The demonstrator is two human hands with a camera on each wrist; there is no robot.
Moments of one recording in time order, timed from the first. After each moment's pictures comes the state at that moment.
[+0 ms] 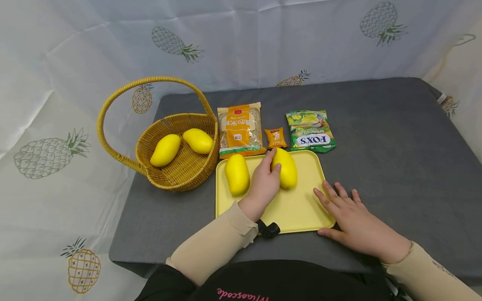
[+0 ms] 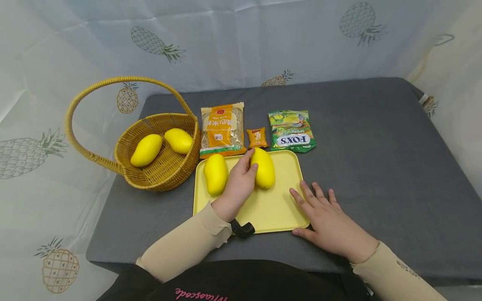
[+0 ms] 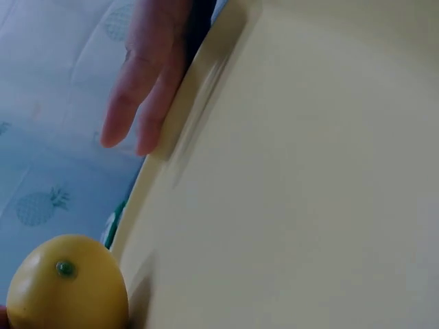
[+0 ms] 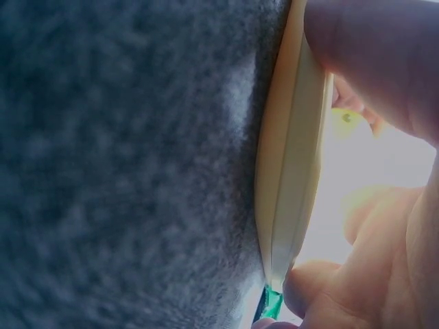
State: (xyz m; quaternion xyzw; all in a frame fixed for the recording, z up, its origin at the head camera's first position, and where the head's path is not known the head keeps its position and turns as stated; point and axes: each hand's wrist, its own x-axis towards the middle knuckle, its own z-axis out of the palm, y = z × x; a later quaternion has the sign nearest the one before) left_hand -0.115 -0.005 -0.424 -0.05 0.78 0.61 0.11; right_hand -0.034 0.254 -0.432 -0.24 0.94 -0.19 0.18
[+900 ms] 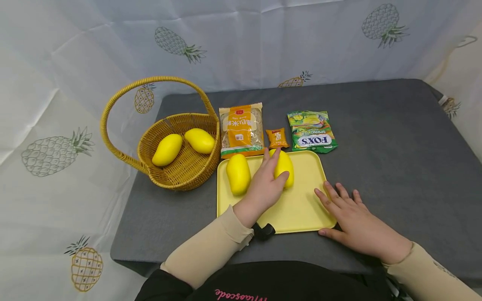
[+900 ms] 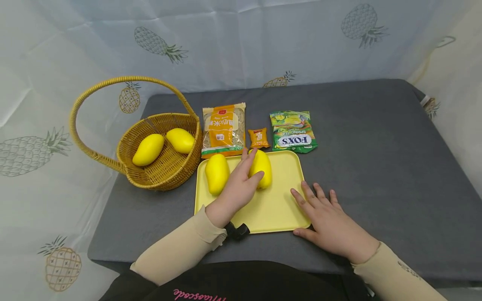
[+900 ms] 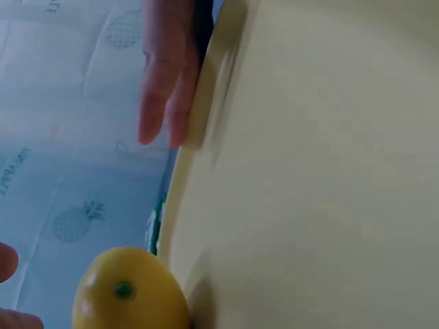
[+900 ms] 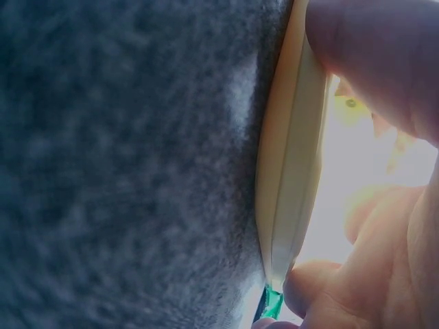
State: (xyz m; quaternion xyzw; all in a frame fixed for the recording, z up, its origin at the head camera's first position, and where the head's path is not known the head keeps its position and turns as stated) left_hand -0.101 -0.021 -0.411 0.07 0.85 0.51 0.11; right_hand -0.033 0.255 -0.433 -0.24 0.93 -0.19 0.18
